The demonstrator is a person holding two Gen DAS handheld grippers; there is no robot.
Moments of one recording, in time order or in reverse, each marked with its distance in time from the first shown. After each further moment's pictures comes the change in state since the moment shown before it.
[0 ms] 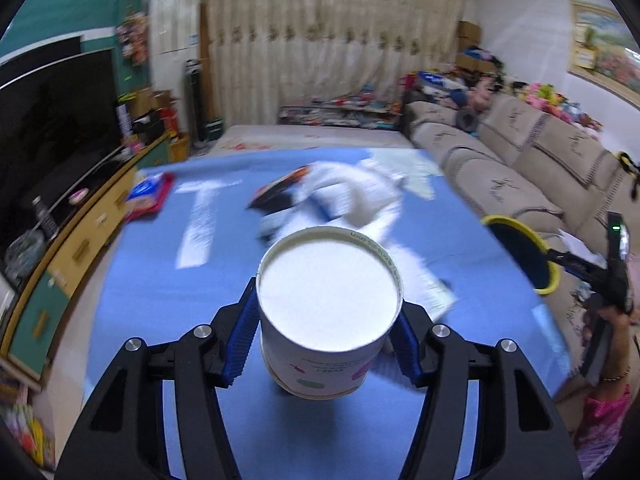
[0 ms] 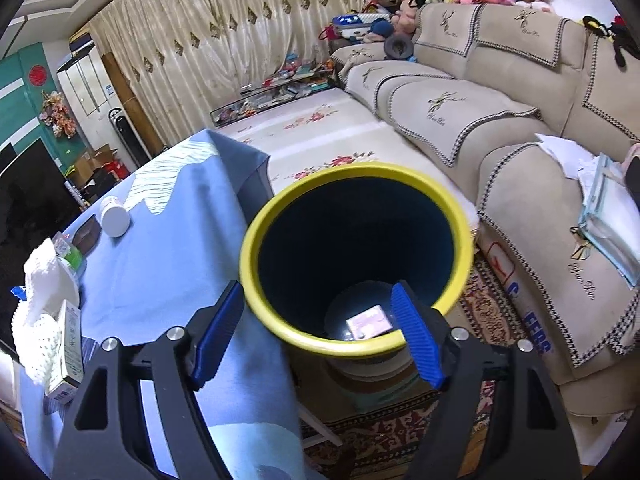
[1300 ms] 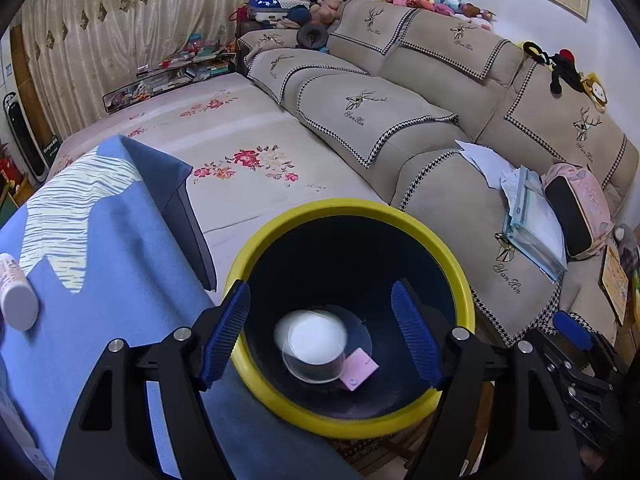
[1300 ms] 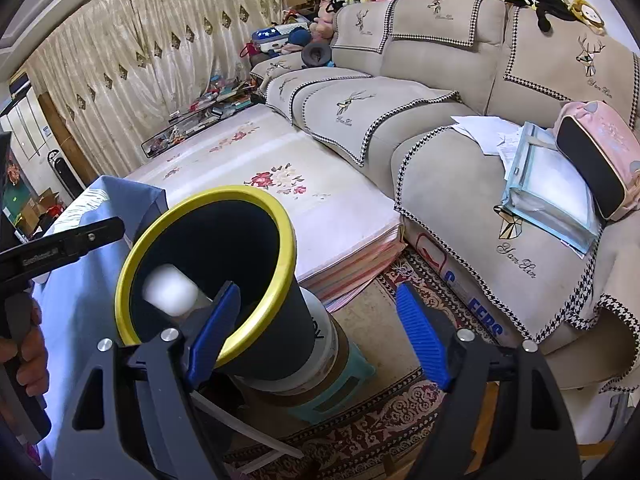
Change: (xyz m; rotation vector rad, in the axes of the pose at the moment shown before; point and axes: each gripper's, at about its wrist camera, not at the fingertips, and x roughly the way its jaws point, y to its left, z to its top) left arm 0.270 -0.379 0.093 0.333 0.242 -0.367; right arm -0.013 -0.127 0.005 0.151 -0.041 -0.186
